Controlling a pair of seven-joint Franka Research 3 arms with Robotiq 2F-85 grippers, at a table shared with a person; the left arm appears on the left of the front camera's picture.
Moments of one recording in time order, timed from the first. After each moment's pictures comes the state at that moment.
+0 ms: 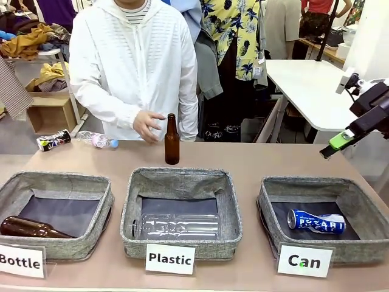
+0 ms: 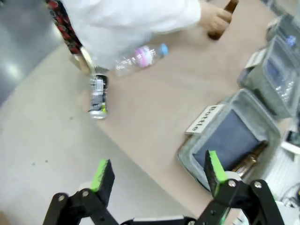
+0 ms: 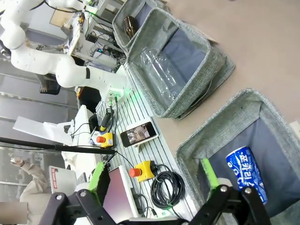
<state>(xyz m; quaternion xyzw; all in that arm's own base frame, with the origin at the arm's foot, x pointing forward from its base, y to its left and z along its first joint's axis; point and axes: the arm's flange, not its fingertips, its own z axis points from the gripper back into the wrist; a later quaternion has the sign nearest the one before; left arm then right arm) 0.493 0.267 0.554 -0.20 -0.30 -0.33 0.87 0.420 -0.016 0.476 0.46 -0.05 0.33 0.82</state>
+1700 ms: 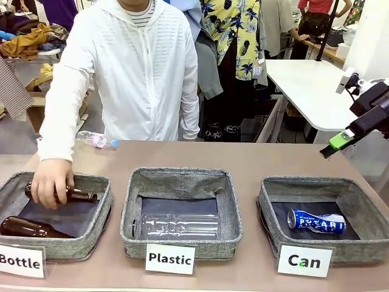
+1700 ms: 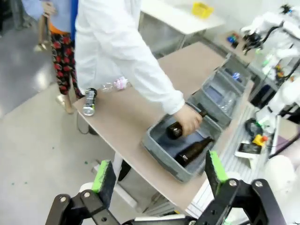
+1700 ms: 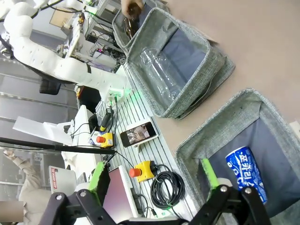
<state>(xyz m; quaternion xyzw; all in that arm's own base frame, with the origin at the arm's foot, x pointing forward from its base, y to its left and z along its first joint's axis) 0.311 0.444 0.621 -0.33 -0.41 -0.28 0.80 0.420 -0.016 0.476 0.46 -0.05 0.33 0.82</state>
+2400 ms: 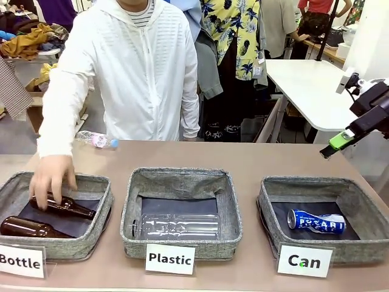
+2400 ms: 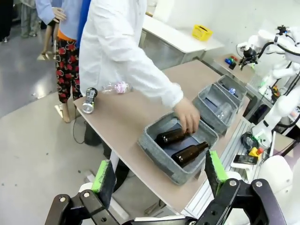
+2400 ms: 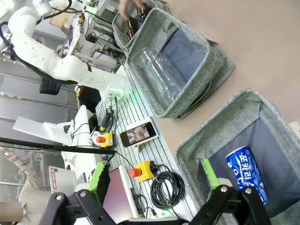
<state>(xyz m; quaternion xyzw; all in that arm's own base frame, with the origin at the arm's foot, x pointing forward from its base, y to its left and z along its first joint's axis) 0.266 0.478 0.570 -0.36 -0.45 -0.24 0.78 0.420 -0.016 0.476 0.46 -0.05 0.33 0.82</state>
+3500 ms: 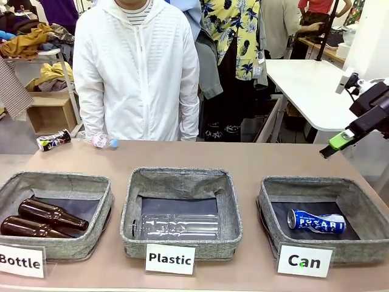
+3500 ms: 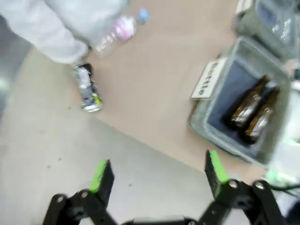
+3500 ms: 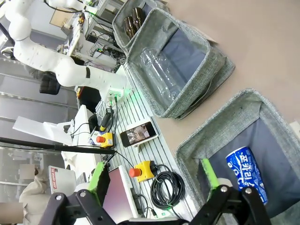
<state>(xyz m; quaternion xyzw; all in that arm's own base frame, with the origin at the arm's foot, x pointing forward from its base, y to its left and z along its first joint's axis) 0.558 0.234 0.532 -0.15 -0.18 -0.48 0.84 0.420 -0.015 0.476 0.46 -0.05 0.33 0.82</state>
